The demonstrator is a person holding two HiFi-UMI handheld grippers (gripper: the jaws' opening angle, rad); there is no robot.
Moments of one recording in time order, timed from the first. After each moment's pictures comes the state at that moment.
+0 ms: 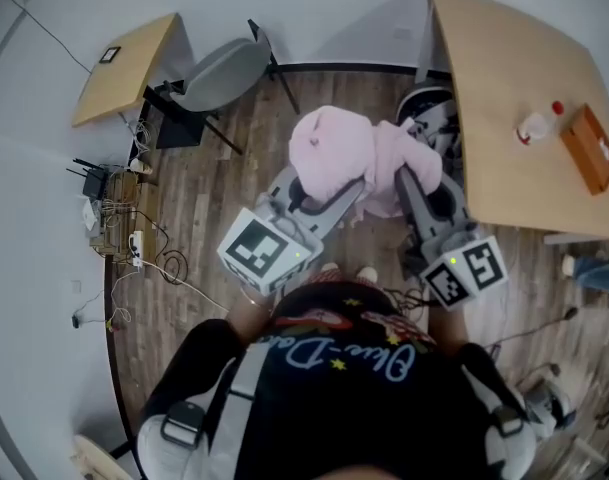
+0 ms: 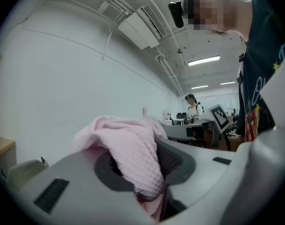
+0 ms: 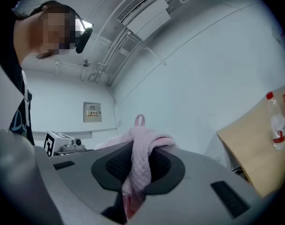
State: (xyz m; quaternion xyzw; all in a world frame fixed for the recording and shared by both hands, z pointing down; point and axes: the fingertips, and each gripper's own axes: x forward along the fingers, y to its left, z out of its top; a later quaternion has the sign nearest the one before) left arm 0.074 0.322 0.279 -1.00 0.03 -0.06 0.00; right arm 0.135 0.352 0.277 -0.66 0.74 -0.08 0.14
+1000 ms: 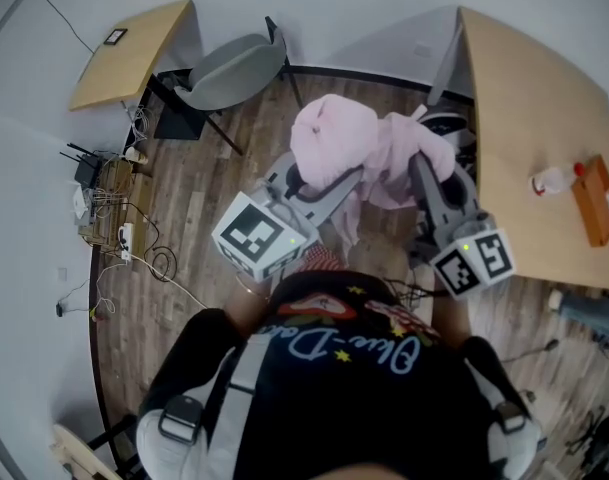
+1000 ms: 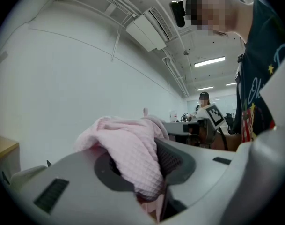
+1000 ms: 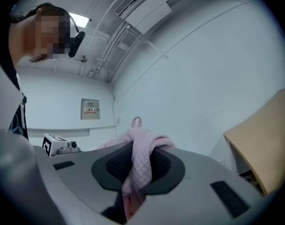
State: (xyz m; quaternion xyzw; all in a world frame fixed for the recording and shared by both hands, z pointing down) left arm 0.098 0.218 0.285 -1.00 0.06 -0.04 0.00; right arm 0.186 0.249 0.278 -0.65 0.75 -0.09 0.13
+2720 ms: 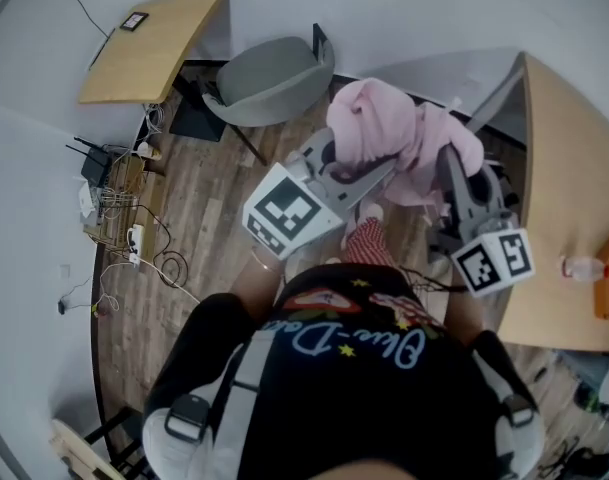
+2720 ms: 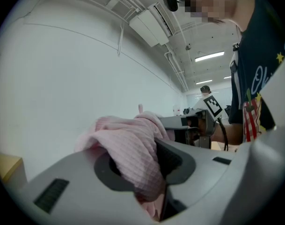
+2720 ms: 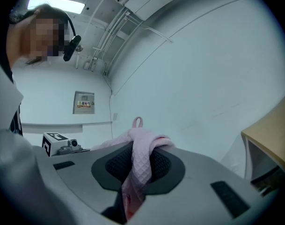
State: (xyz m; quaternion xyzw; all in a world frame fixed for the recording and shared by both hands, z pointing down) left arm 0.099 -0.015 0.301 -0.99 0.05 -0.08 0.05; right arm 0.182 0.011 0.285 -0.64 0.75 -0.09 0.10
